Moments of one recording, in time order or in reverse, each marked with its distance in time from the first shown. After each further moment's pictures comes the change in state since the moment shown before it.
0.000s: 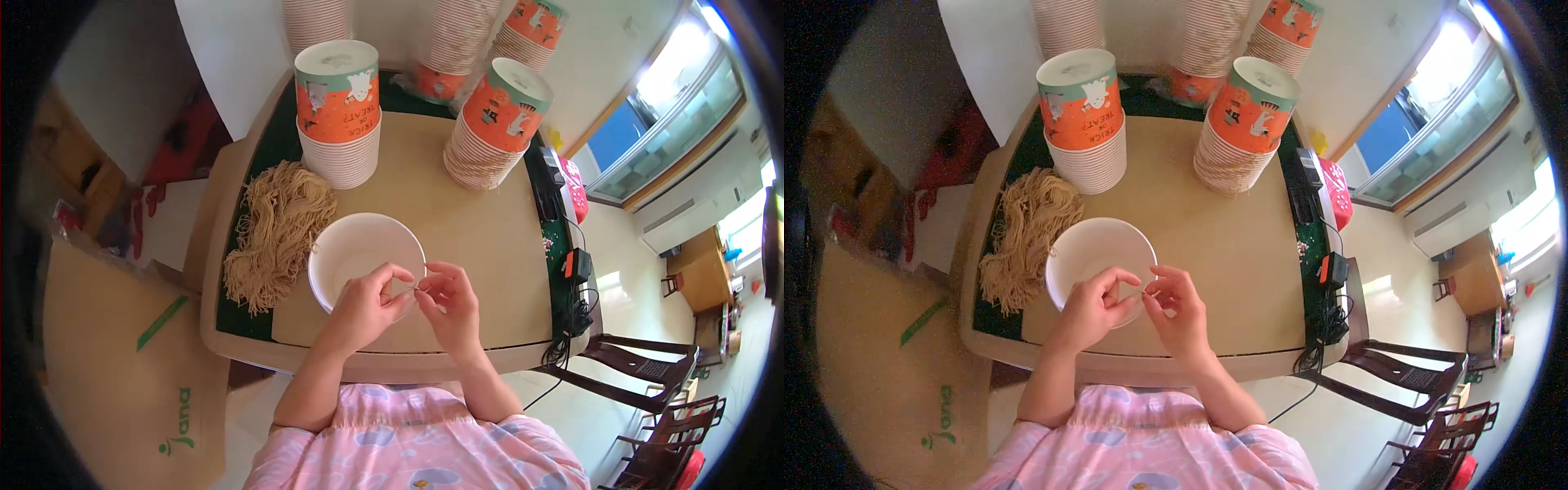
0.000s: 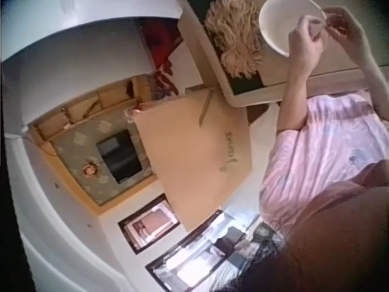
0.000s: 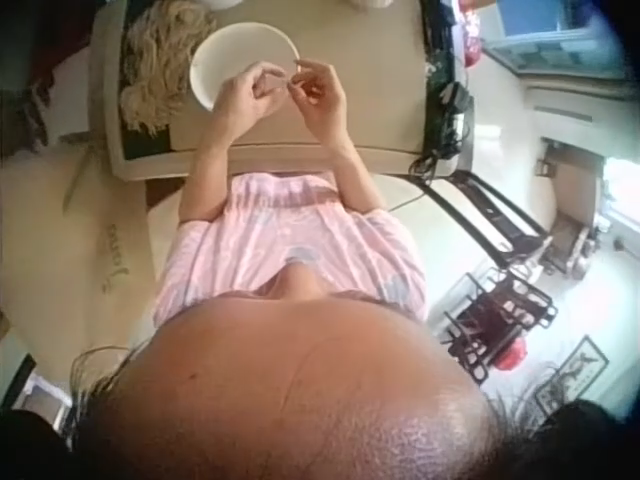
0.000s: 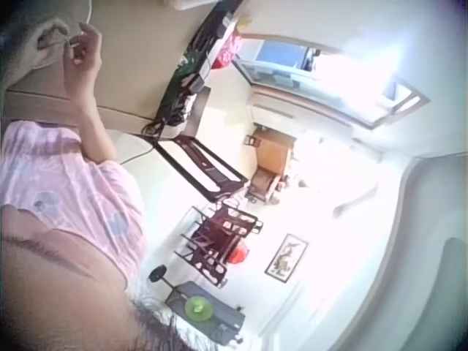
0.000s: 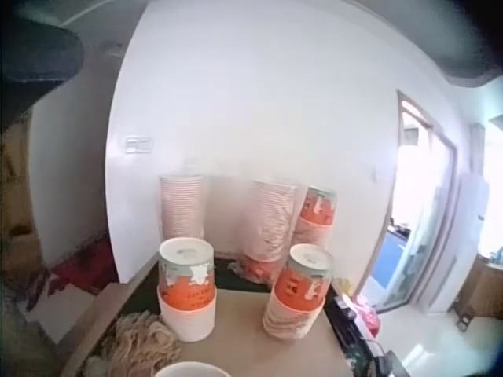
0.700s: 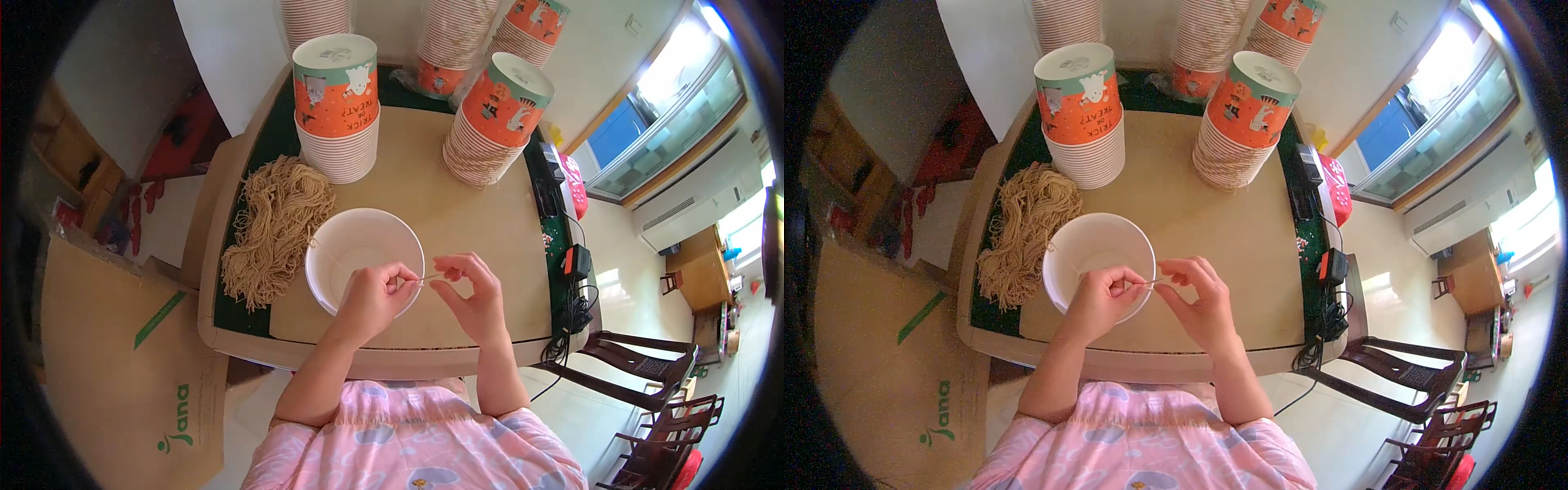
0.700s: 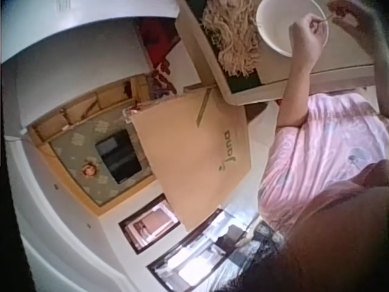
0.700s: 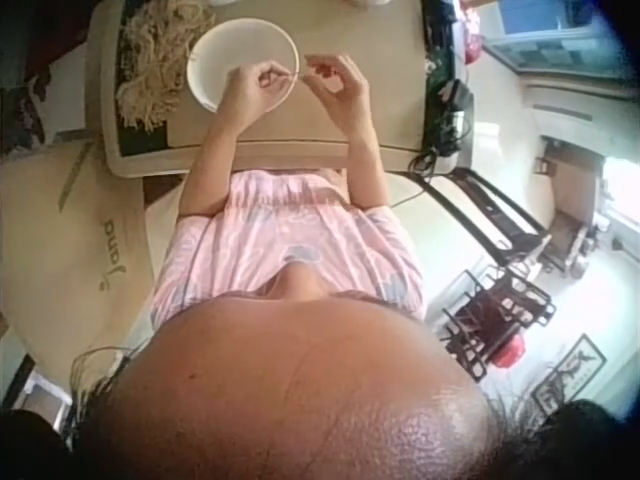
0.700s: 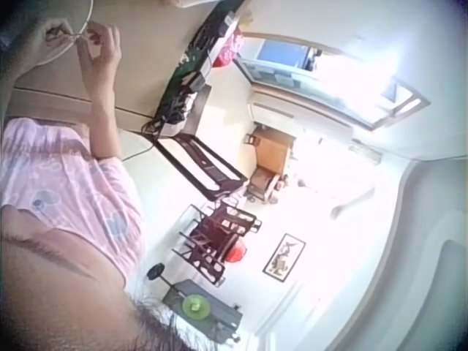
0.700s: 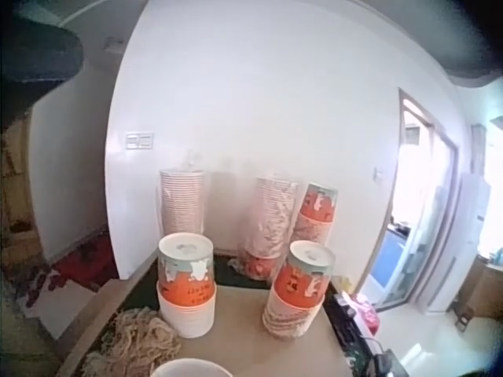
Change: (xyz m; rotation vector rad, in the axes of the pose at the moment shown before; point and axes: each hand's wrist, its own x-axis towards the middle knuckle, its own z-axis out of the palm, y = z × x) left_hand 0.010 -0.010 0.019 -0.088 0.045 -0.046; right_hand 0.019 -0.030 -0.031 -0.353 -0.018 -0.262
